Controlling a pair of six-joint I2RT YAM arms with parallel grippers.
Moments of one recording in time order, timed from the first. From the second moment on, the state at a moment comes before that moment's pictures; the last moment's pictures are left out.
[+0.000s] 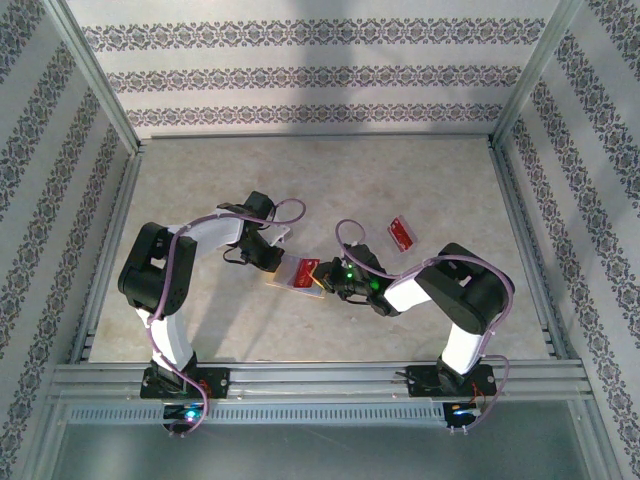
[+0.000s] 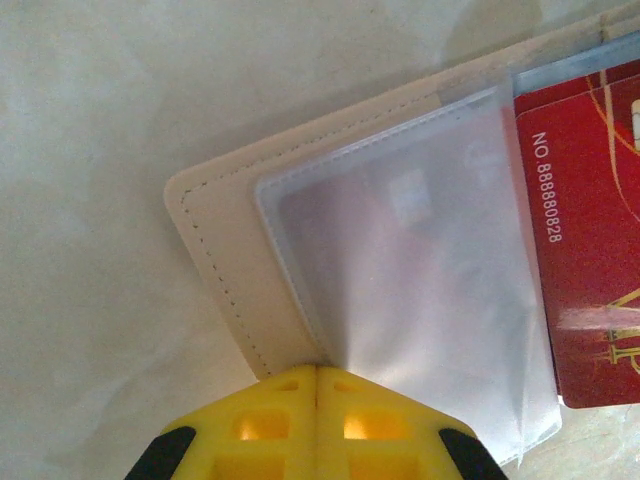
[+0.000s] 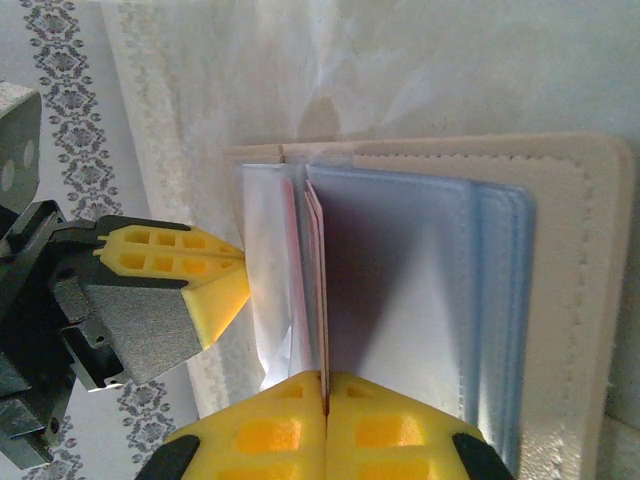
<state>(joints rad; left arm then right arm) -0.37 1.84 1.14 -0.72 0.31 0.15 0.74 1.78 0.51 0.73 -0.30 1.40</state>
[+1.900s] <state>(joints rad) -0.37 1.84 1.14 -0.72 0.31 0.15 0.74 1.76 0.55 0.68 -0.30 1.37</state>
